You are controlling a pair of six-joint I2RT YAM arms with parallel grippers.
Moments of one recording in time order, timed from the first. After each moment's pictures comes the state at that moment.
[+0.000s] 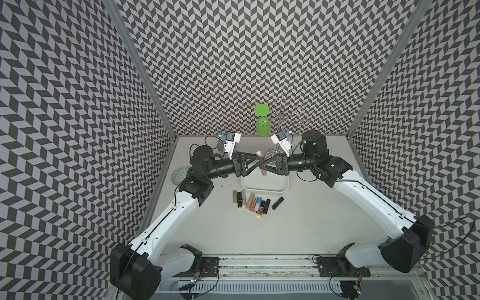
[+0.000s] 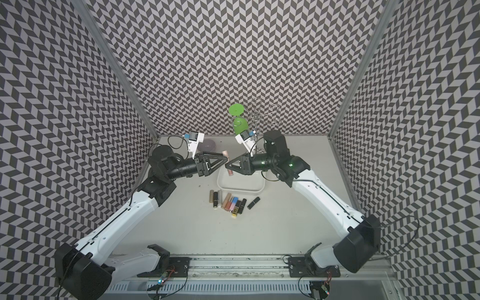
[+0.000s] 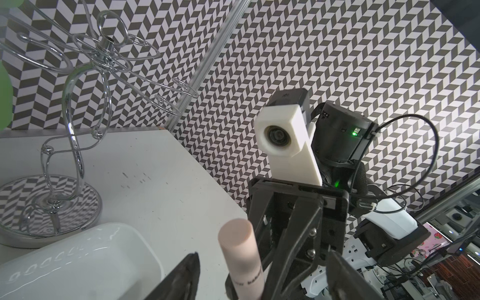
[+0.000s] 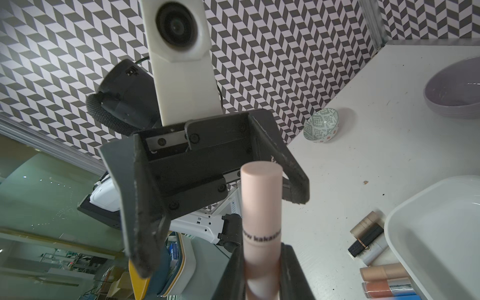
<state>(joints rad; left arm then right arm) -0.44 1.16 1.01 0.19 0.84 -0.71 0.59 1.43 1.38 -0.34 -0.88 0.44</state>
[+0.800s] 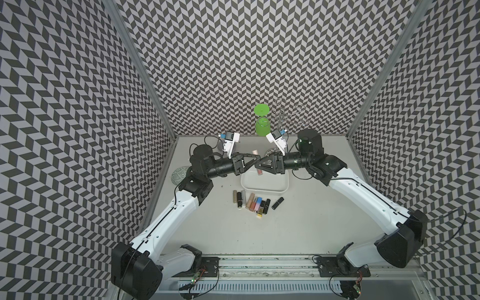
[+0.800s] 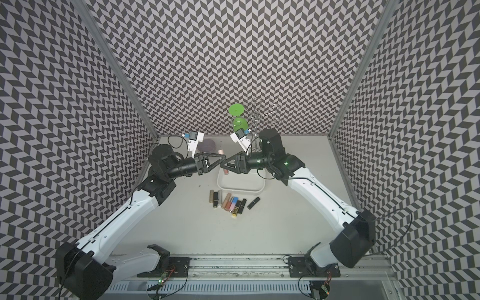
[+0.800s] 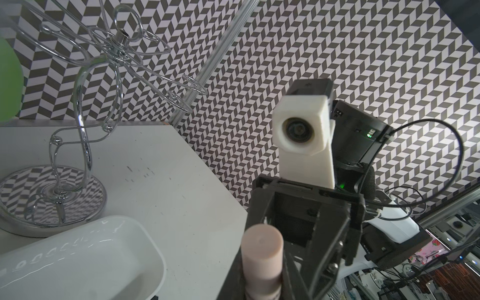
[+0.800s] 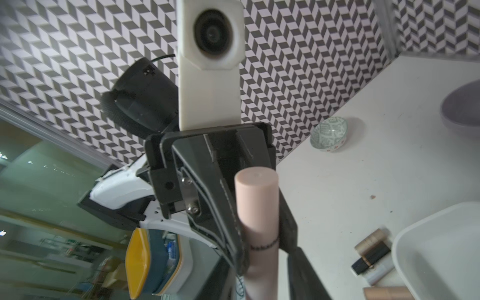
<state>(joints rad) -0.42 1.18 1.02 0.16 0.84 -0.72 0.60 1.47 1.42 -0.30 -0.87 0.44</state>
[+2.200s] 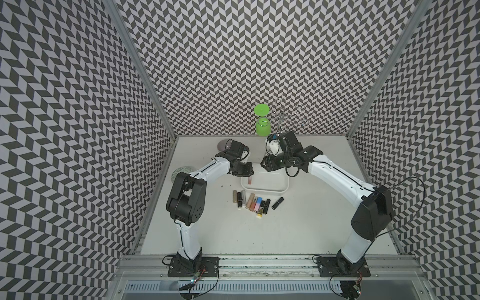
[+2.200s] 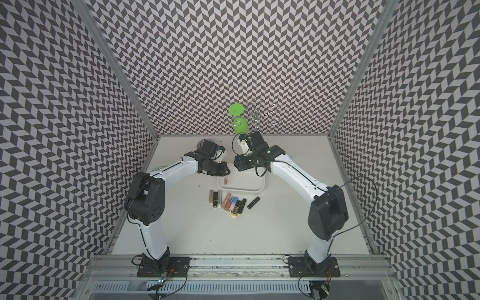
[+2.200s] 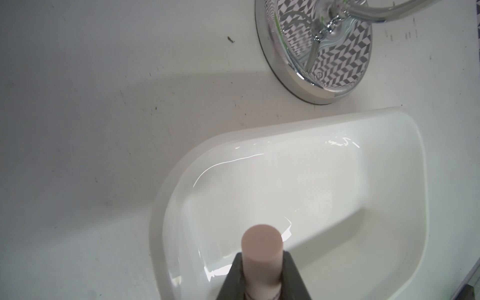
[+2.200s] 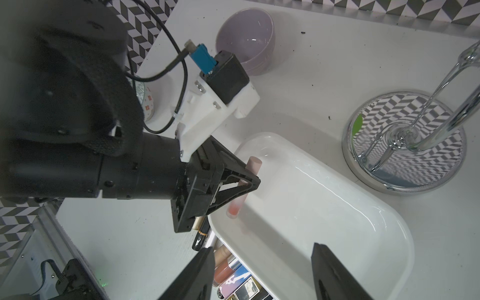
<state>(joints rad) -0.42 1.92 1.42 -0.55 0.33 -0.26 0.60 1.75 1.58 -0.68 -0.20 0.22</state>
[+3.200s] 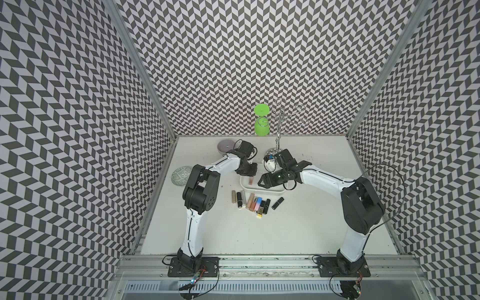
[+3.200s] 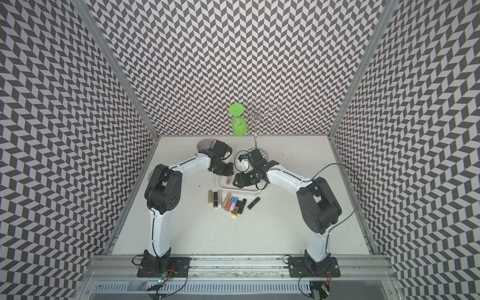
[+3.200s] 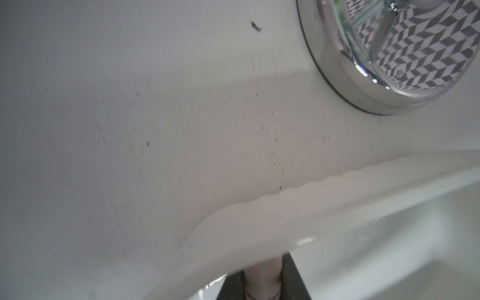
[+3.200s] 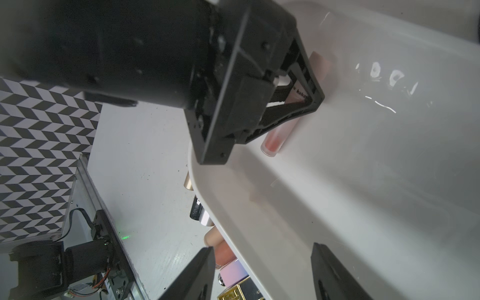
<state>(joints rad) -0.46 2.15 1.64 -0.64 0.18 -0.23 0.57 1.84 1.31 -0.45 -0.45 0.25</state>
